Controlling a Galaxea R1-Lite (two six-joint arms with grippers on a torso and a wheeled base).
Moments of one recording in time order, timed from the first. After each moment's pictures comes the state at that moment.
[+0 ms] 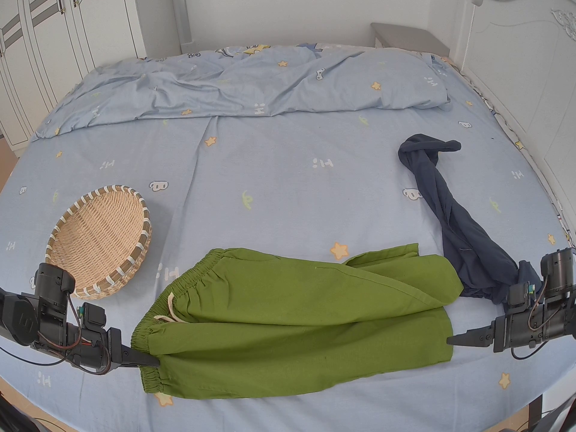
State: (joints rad) left arm 0.11 1.64 -0.43 -0.06 -0.76 -0.20; right arm -0.02 1.54 -0.34 -0.28 0.69 0.04
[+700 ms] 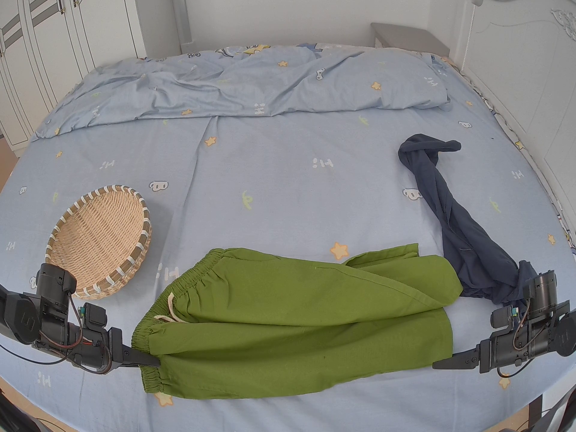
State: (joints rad) left arm 0.11 1.65 -0.43 -0.07 -0.76 -0.20; right arm 0.02 1.70 -0.22 -0.45 0.73 0.04
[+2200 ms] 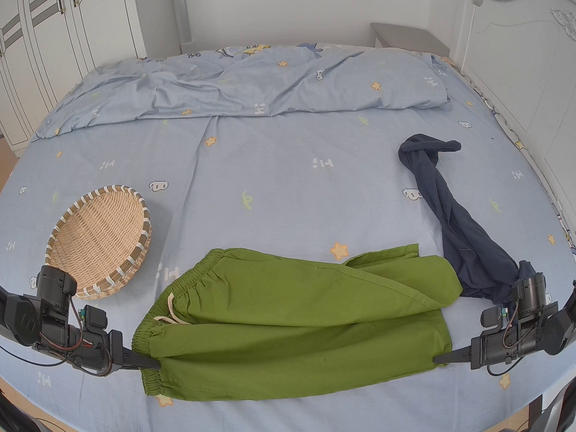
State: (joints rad) left arm 0.11 1.65 -0.42 -0.07 -0.76 -0.20; right arm 0.02 1.85 -0.23 -0.59 0.78 0.06
